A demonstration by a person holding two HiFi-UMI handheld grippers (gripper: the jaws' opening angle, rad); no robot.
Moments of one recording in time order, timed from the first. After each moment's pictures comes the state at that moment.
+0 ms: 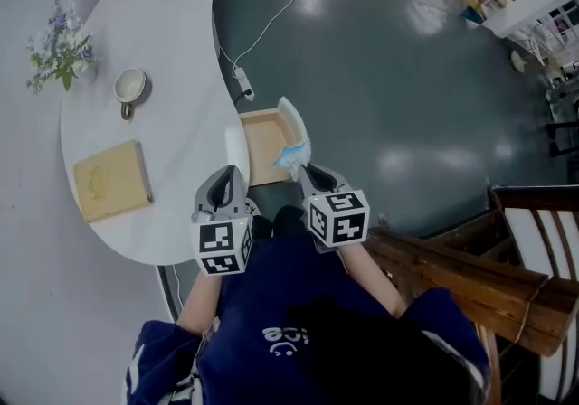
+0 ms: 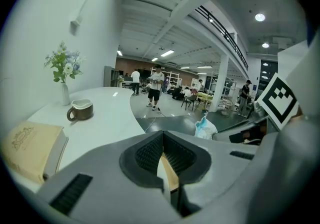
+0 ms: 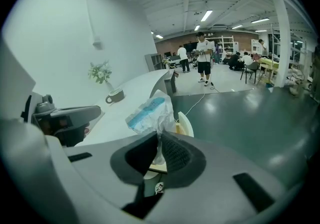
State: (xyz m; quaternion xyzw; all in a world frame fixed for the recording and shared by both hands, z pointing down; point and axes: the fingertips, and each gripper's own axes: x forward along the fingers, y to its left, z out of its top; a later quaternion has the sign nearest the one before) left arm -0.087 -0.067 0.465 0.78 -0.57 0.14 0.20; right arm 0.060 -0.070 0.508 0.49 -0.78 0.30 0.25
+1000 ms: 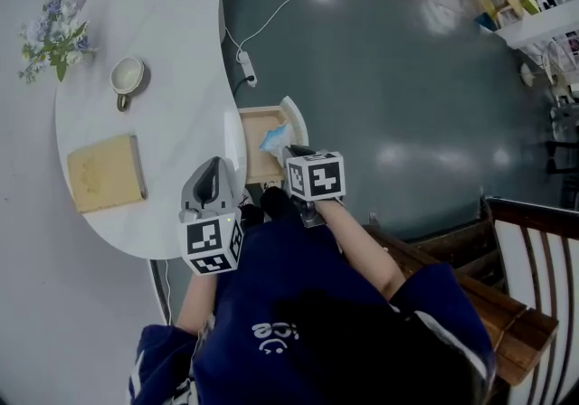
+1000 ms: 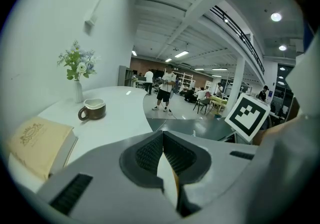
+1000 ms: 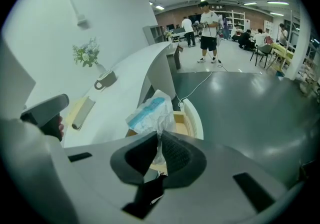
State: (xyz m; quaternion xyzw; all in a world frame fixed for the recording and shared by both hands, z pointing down) left arm -0.113 -0.097 0.459 0.73 -0.63 0.12 0.23; right arm 0.033 -0.132 0.569 0.42 -0.75 0.38 0.35
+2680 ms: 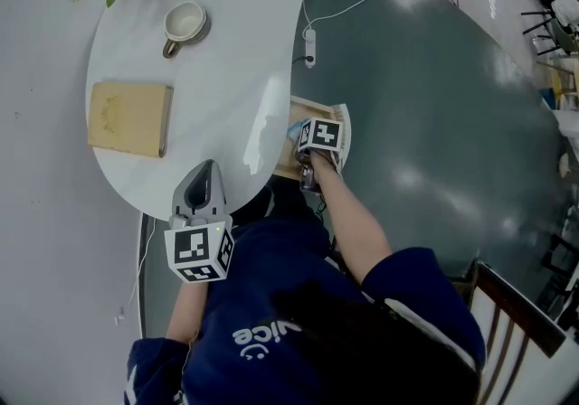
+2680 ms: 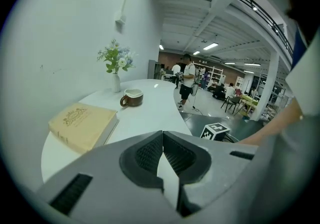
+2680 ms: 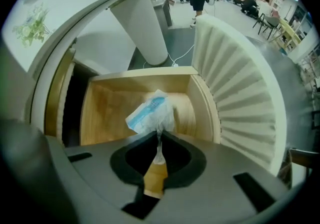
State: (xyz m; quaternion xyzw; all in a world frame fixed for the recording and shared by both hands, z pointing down) left arm -0.180 -0.054 0.476 0.60 -0.73 0.14 0.28; right arm 0.005 -0.159 0.750 0.37 -0.62 0.49 0.50
